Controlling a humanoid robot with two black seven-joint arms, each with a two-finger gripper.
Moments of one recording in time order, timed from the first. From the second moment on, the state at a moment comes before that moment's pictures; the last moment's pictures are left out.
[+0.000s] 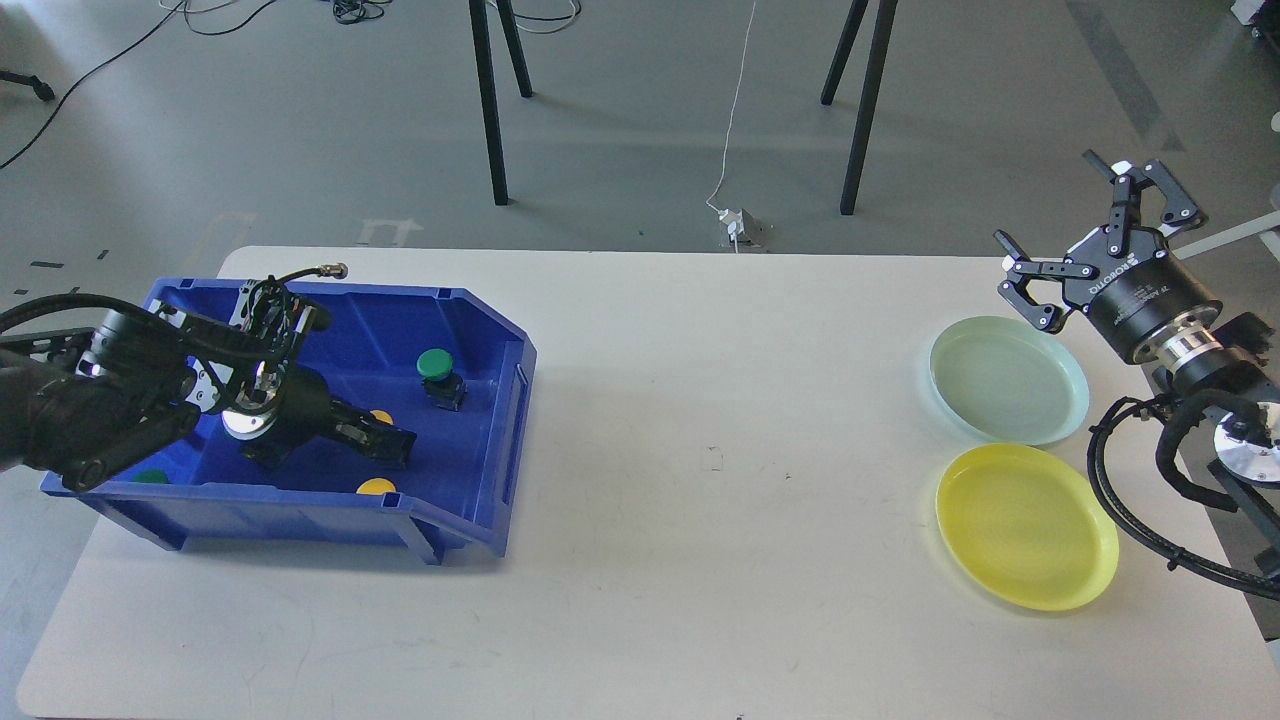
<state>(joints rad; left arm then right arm) -1.03 0.55 0.17 -0.75 1.58 -0.44 -0.49 0.46 -0.58 0.98 1.01 0.02 0.41 0.12</state>
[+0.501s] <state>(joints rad) -1.07 0.62 0.16 -0.82 1.58 -0.44 -0.49 0.45 -0.58 0.98 1.02 0.02 0.41 0.12</state>
